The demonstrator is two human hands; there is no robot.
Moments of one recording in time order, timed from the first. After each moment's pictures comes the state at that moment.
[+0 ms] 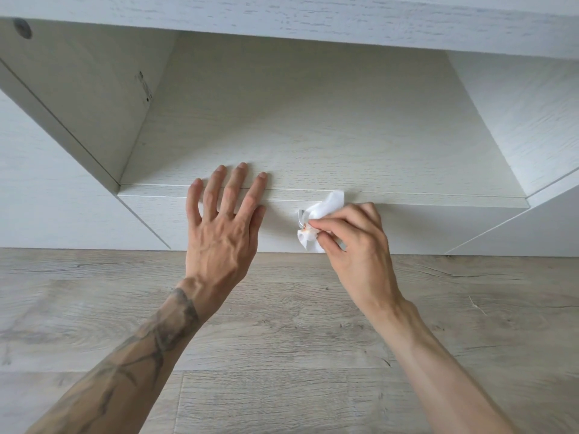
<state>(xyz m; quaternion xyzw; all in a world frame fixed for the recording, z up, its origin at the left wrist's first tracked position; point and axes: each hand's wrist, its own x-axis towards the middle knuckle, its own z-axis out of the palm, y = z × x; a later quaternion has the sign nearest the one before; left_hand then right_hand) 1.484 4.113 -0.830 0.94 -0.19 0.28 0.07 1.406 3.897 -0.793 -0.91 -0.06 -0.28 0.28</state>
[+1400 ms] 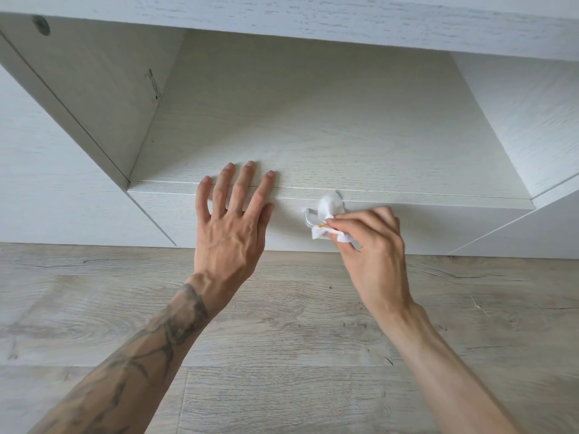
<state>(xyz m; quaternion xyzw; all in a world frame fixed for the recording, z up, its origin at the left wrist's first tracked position) 1.483 4.111 -0.827 0.94 -0.19 0.27 0.07 1.400 3.890 -0.801 -0.92 -0.04 -0.31 0.24</state>
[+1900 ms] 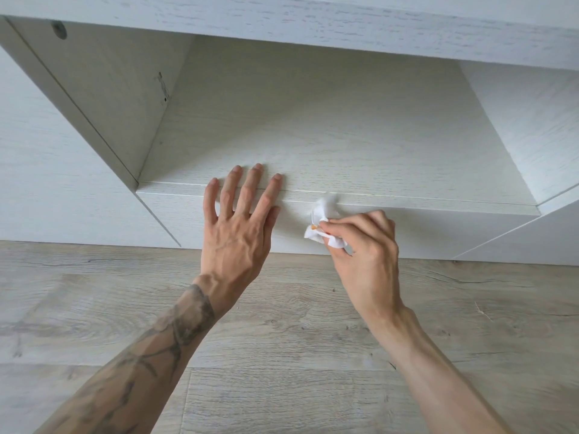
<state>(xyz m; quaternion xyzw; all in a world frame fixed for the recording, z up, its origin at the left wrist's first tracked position) 1.482 4.111 -0.828 0.94 -0.19 0.27 0.07 1.406 3.910 -0.802 -0.90 -0.06 -0.34 0.25</state>
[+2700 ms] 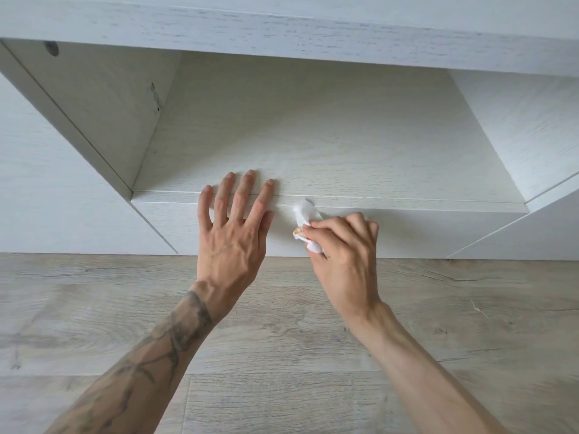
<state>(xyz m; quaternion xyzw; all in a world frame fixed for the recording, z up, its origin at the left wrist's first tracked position) 1.482 4.111 -0.830 0.94 -0.19 0.29 0.07 1.413 3.924 -0.812 -0.91 -0.06 -0.37 0.19</state>
